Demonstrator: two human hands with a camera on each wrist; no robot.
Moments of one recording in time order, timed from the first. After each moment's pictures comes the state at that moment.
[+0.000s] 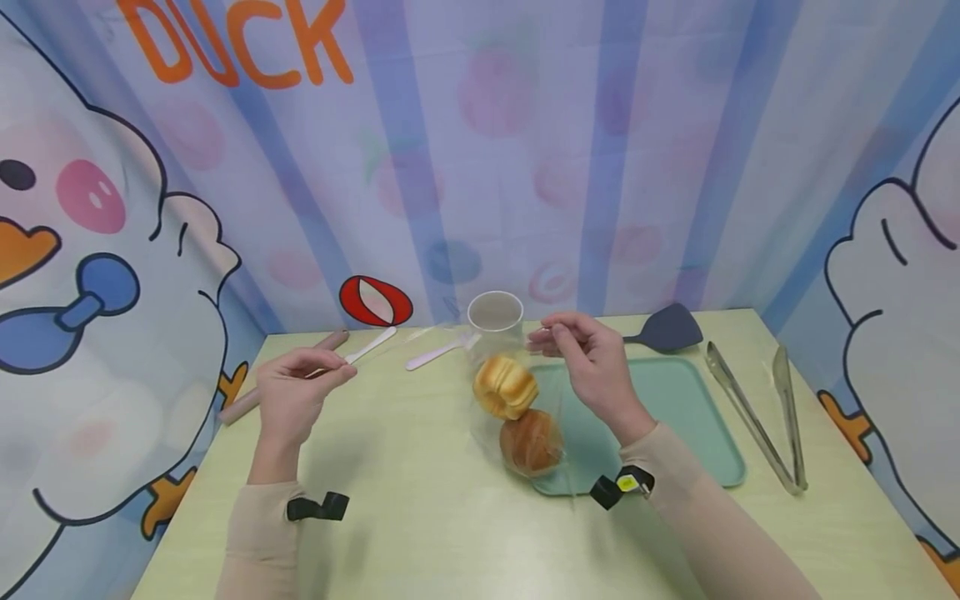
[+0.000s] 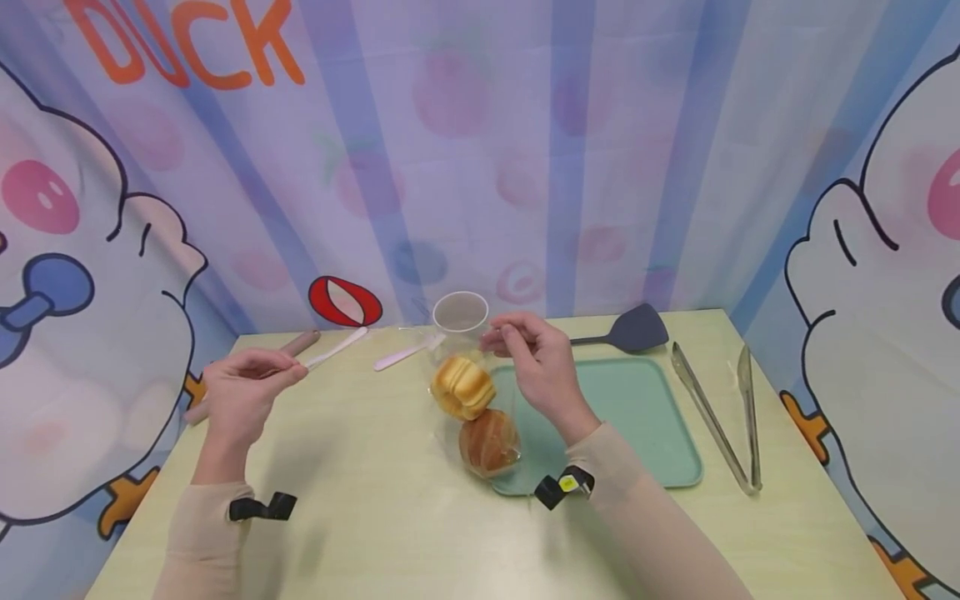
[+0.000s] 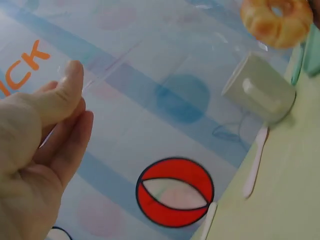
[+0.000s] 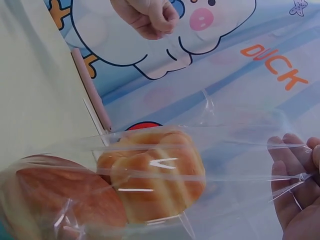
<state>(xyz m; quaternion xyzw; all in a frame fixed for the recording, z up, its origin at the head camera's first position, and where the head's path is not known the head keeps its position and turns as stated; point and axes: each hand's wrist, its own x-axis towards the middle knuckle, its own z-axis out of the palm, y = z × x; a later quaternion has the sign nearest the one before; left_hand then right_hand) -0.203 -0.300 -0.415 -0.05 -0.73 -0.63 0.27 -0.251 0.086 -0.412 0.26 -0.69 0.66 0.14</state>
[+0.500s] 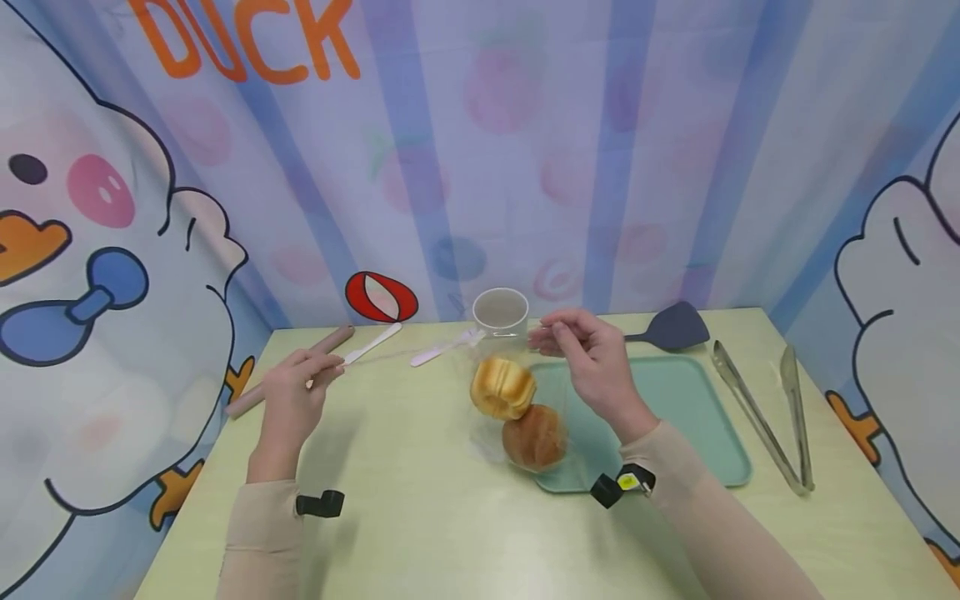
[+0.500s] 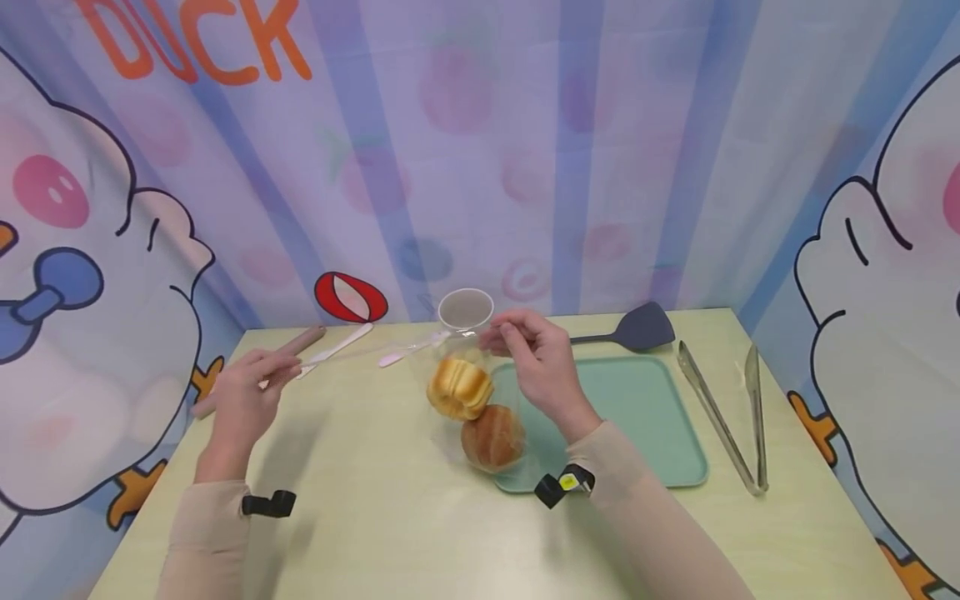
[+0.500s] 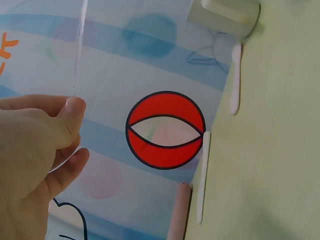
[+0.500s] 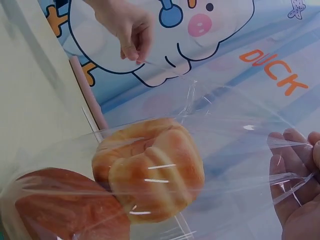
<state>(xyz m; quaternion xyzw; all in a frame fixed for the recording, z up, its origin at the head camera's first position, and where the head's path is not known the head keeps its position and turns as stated) -0.212 -0.330 -0.445 -0.11 -0.89 -0.26 0.36 -0.250 0.079 -0.411 0.28 -0.66 0.69 0.13</state>
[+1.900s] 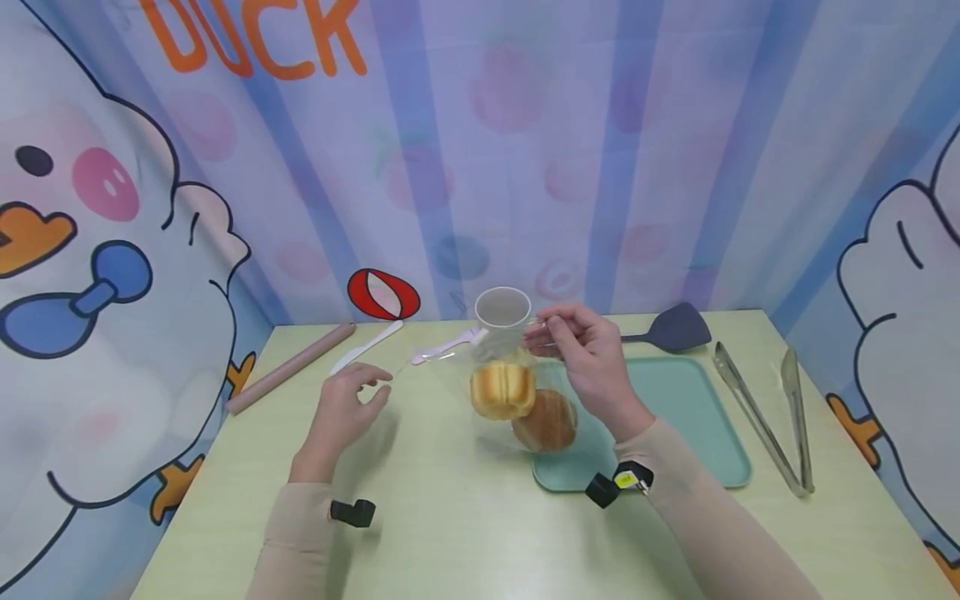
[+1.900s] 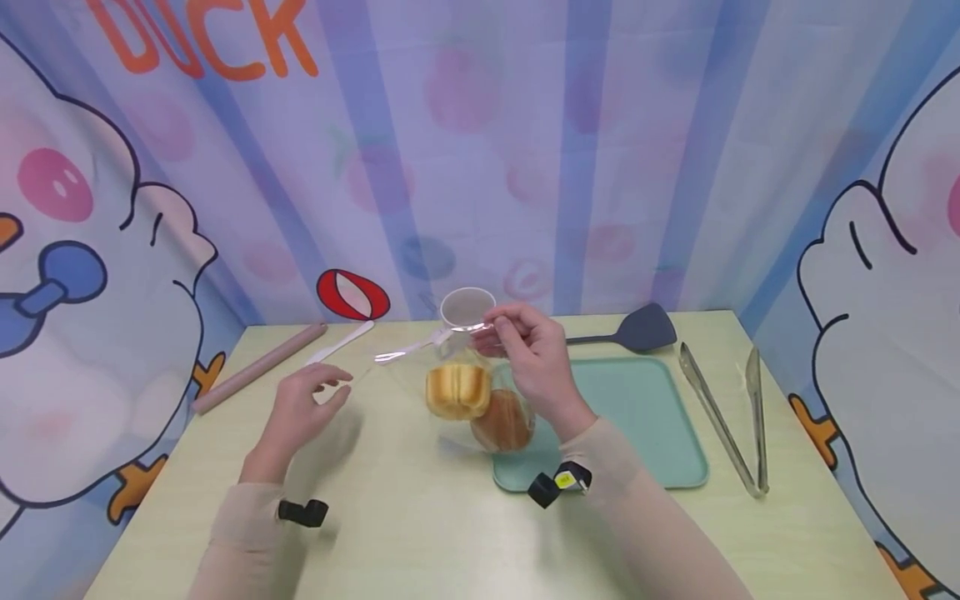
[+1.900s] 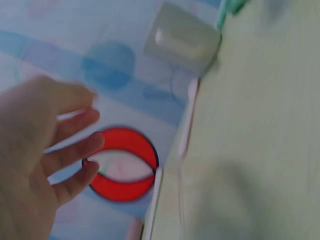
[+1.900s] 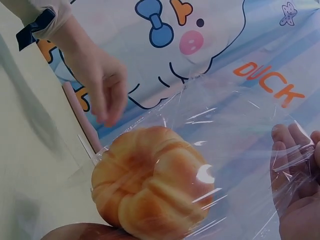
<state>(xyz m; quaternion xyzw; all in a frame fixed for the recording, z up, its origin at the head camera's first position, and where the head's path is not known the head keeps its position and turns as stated) -0.219 -0.293 -0.479 -0.11 -0.92 -0.32 0.19 -0.241 0.067 -0.396 0.25 -0.62 0.74 0.08</state>
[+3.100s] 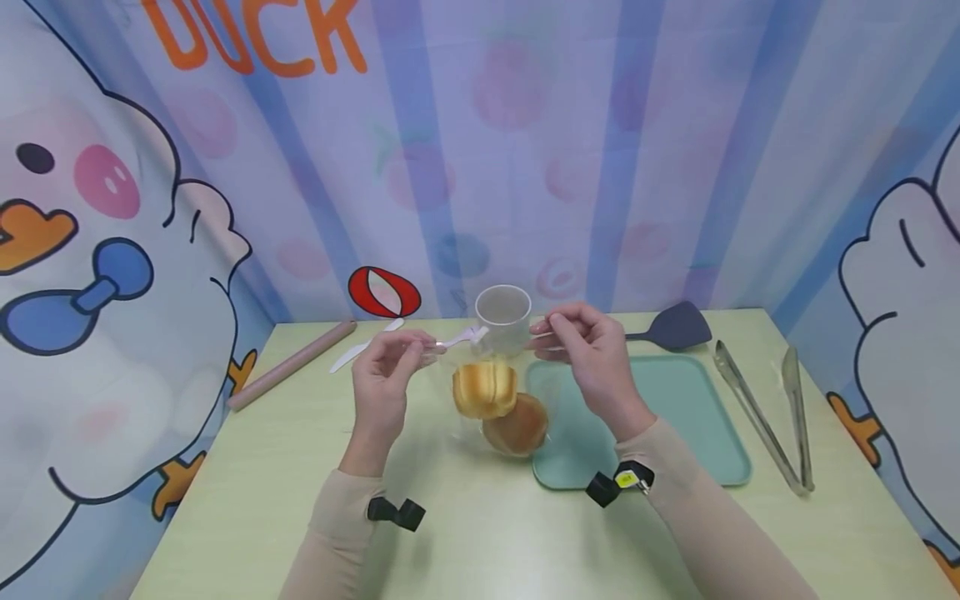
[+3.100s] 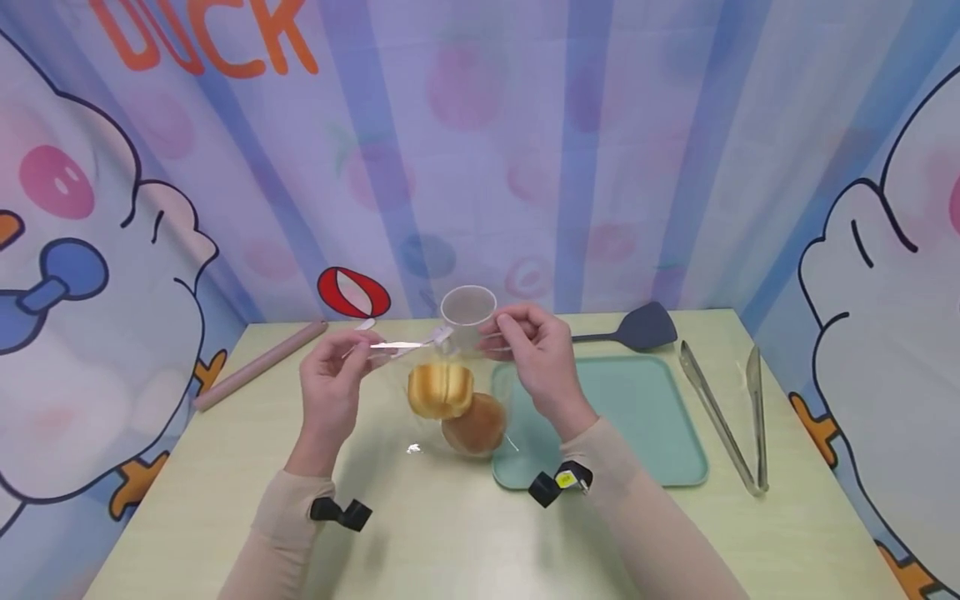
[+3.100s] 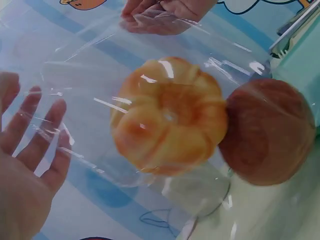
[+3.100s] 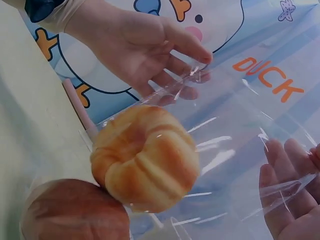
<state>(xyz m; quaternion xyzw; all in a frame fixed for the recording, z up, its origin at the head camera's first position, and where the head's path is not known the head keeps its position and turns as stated) -0.207 -0.204 -0.428 -0.18 -0.65 -0.70 0.25 -0.241 0.068 -0.397 0.18 -0.62 0.76 0.05</state>
